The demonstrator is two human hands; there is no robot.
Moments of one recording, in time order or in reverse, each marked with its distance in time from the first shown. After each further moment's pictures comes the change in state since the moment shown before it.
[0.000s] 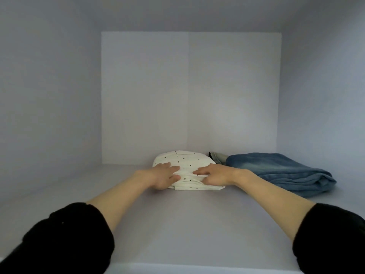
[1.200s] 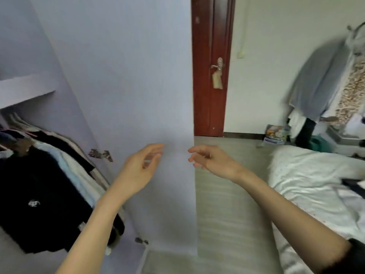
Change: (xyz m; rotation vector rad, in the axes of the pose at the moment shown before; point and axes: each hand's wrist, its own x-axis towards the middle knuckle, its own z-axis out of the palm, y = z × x) left_hand -0.474 0.320 0.189 -1.000 -0.268 1.276; right_hand -0.708 -0.186 0.218 0.733 0.799 1.204
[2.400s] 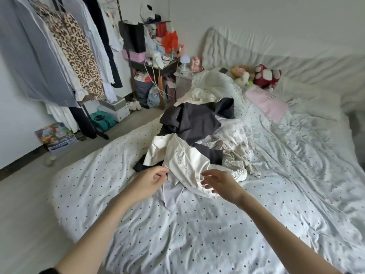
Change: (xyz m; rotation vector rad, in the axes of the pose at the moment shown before) left_hand 0.221 0.290 0.714 -0.165 -1.338 0.555; right_hand -0.271 0.389 -0.423 0.154 1.127 0.926
